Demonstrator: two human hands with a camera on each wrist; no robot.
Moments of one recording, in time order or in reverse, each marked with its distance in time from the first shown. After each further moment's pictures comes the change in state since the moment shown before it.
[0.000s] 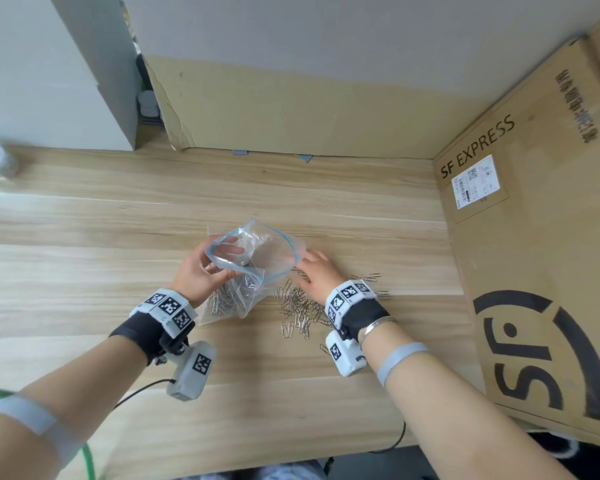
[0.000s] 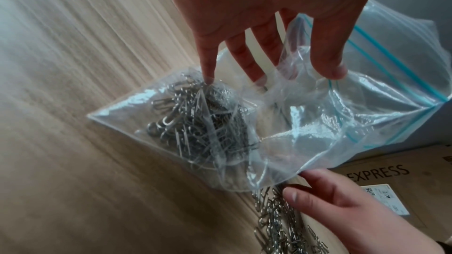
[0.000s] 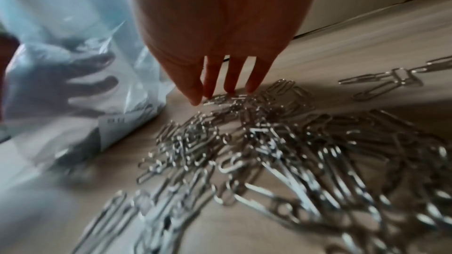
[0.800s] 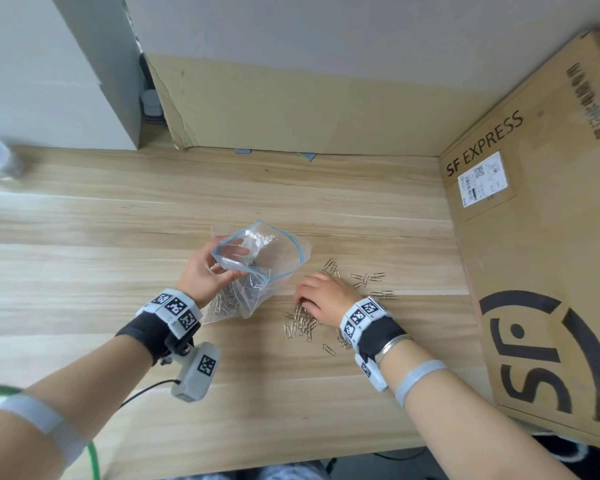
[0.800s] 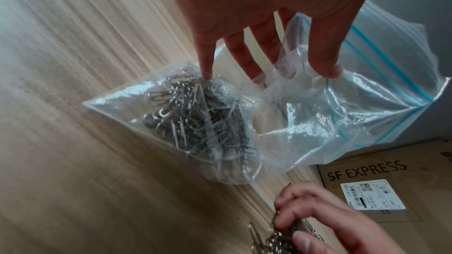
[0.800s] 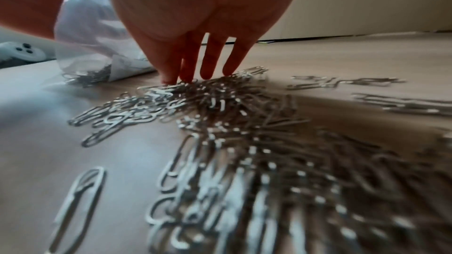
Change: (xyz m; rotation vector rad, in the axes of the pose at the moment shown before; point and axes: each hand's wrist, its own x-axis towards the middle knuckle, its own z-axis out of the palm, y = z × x) left_hand 0.001 -0.001 0.005 -0.024 0.010 0.011; right_hand -0.020 0.022 0.023 -0.192 -0.043 -0.238
